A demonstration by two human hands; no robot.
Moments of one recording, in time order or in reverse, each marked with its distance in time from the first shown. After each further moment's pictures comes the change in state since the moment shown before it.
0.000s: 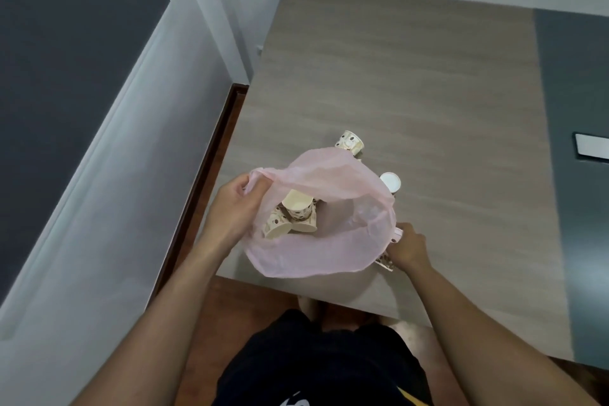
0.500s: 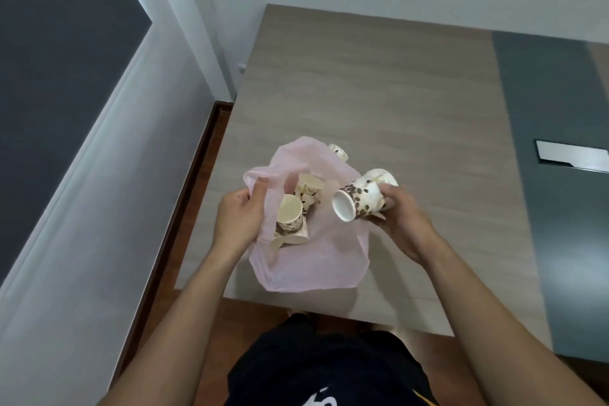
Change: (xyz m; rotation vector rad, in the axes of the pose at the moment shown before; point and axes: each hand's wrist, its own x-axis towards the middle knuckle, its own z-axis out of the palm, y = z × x) left_hand 0.006 0.011 0.021 0.019 0.078 -0.010; right_hand -0.046 -0.088 -0.067 1.060 -0.419 -0.287
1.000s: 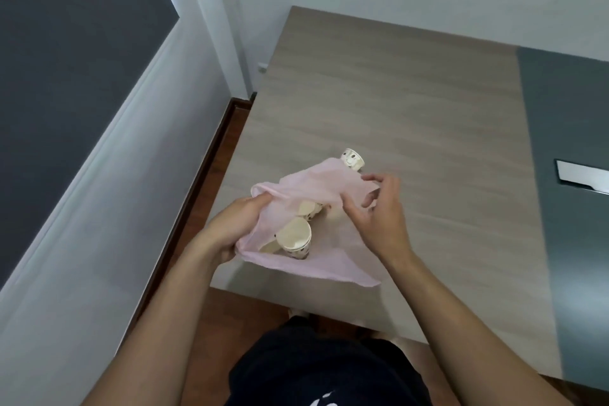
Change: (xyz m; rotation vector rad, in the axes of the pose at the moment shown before) left_hand 0.004 -0.001 -0.047 -0.143 -0.384 -0.307; right_hand 0.010 0.032 0.063 -0.966 0.220 -0.613
